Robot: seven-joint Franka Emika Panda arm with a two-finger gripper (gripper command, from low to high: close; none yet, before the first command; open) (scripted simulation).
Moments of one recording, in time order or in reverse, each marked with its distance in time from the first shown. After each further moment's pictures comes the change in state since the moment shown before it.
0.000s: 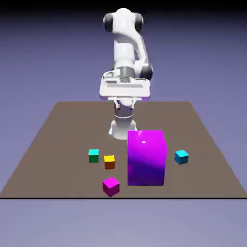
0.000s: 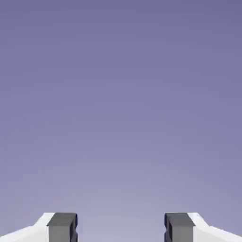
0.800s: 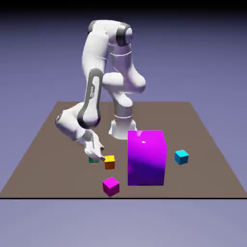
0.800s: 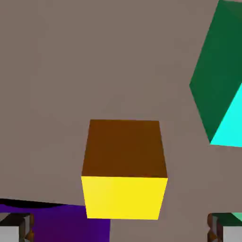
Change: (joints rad) arm -0.309 0.809 -0.179 0.254 0.730 -0.844 0.294
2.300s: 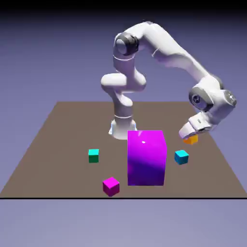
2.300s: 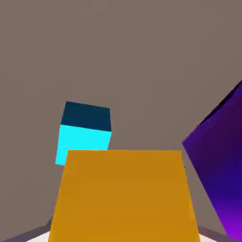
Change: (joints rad) arm 0.378 0.209 0.934 0.540 -0.995 -0.443 0.070
